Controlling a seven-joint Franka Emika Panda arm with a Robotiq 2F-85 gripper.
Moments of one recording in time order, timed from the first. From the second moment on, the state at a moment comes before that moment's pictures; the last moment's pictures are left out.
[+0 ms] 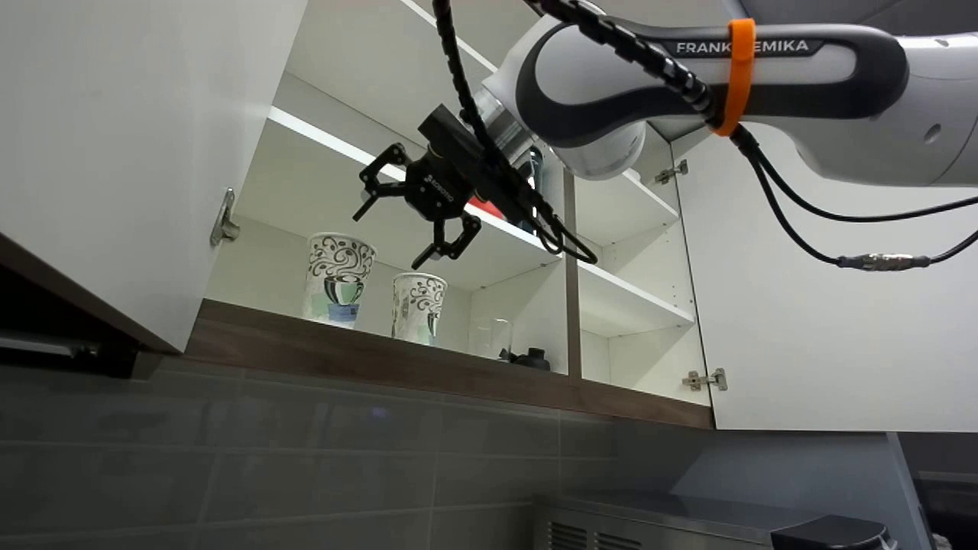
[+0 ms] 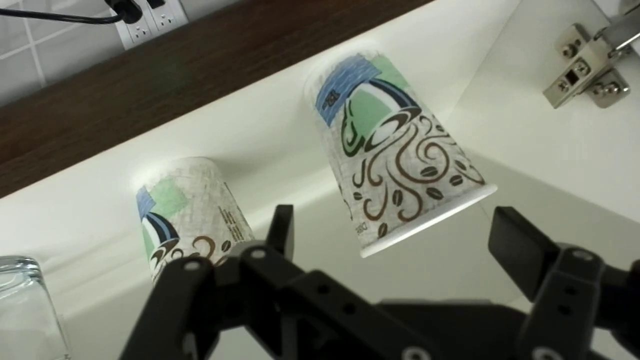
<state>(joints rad) 0.18 0.05 0.37 -1.30 -0.38 2.31 0.93</state>
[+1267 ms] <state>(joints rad) 0.31 0.24 0.28 -0.99 -0.49 2.12 0.97</state>
